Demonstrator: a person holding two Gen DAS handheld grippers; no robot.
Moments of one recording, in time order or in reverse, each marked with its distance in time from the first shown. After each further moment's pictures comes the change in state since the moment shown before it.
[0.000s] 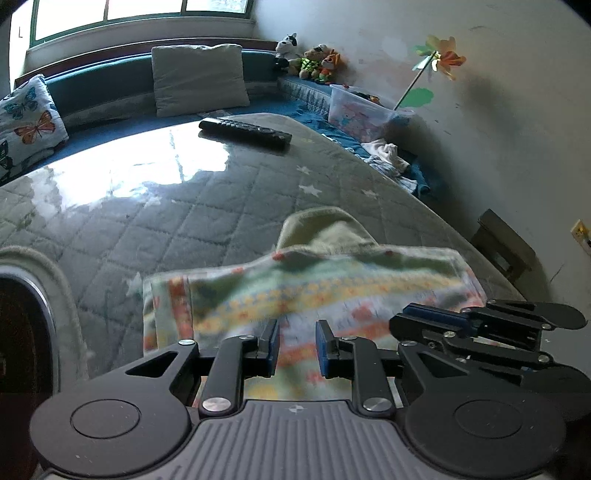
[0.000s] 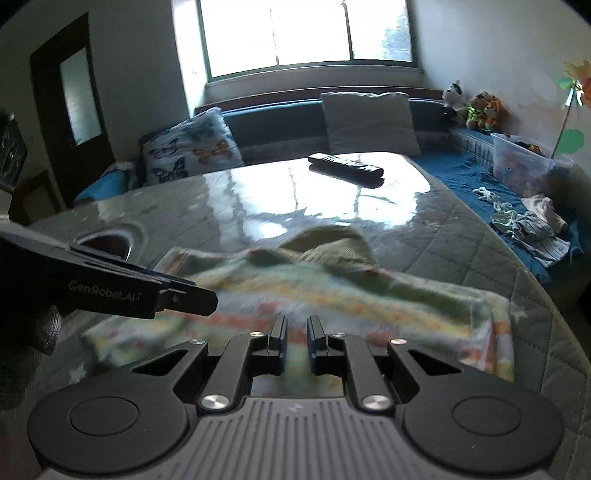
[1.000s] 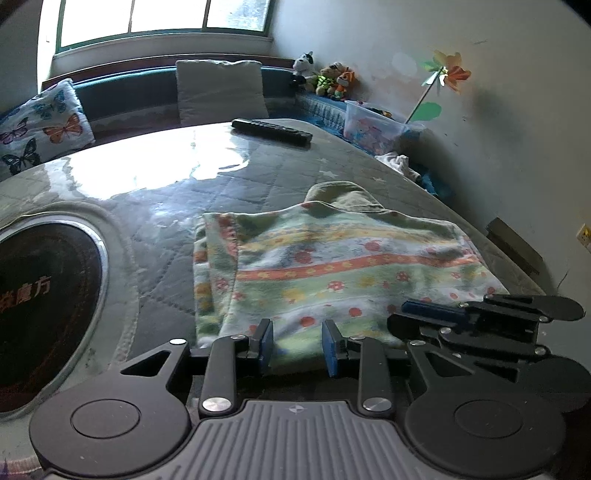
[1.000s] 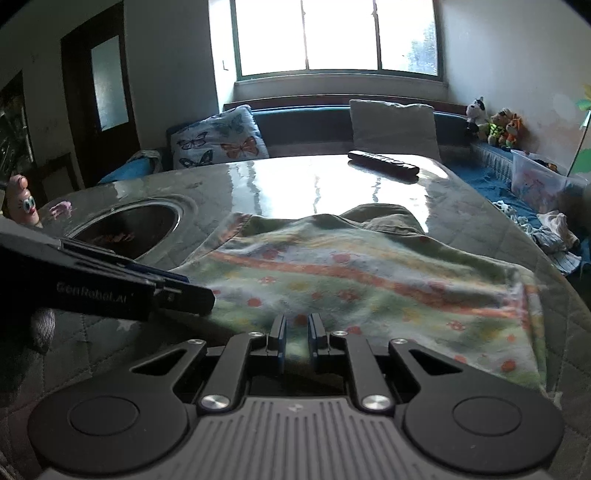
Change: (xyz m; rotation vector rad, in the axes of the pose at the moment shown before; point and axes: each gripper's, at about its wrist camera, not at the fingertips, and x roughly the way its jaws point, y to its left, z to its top) left arm -0.047 0.013 -0.063 -0.044 -0.075 0.050; right arm -0.025 0.045 -0.039 -0.071 -0.025 0.045
